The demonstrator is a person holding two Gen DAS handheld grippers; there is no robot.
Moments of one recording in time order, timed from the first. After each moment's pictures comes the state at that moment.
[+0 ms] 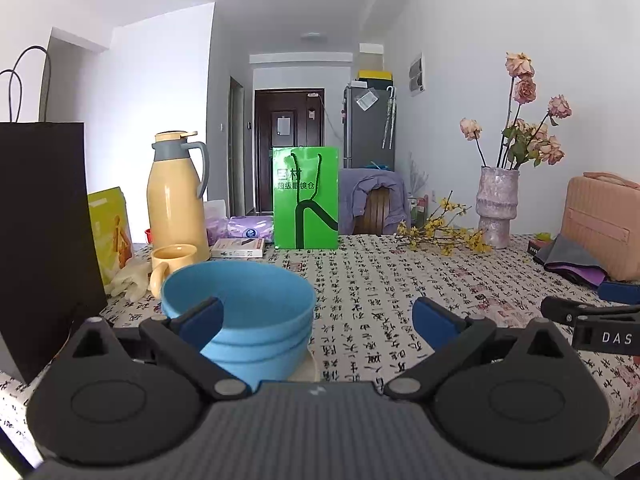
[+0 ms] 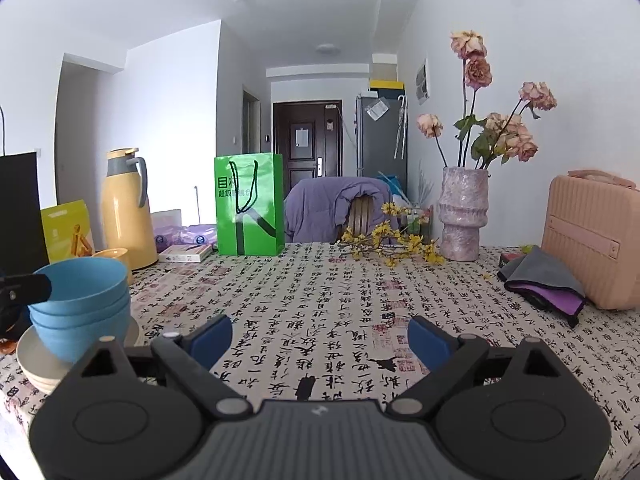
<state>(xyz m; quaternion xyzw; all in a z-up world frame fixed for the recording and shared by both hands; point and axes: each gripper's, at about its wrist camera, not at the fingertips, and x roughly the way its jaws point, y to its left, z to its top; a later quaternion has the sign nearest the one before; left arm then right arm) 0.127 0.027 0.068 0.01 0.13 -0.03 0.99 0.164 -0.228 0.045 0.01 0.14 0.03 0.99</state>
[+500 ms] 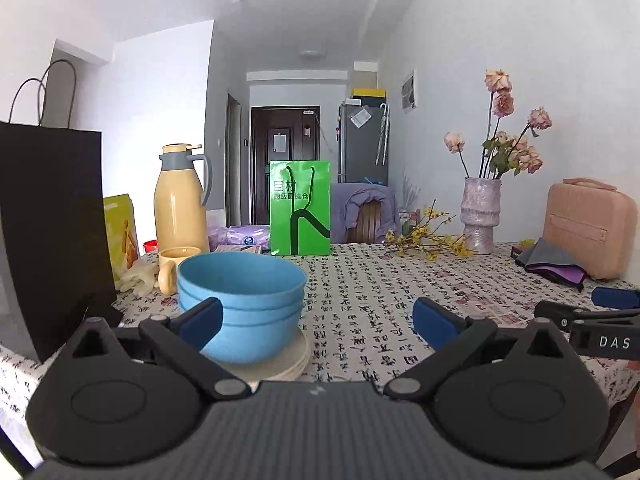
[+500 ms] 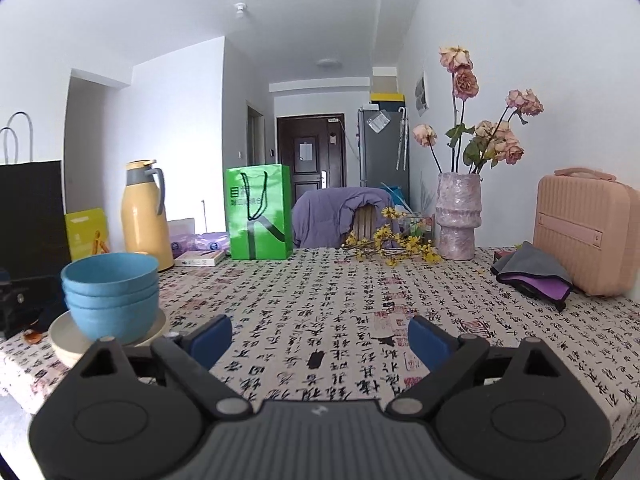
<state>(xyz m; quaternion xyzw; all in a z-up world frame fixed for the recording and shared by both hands) 0.060 0.026 0.058 0.00 0.10 -0.04 0.99 0.094 -0.229 0.034 0.02 0.11 0.04 0.99</state>
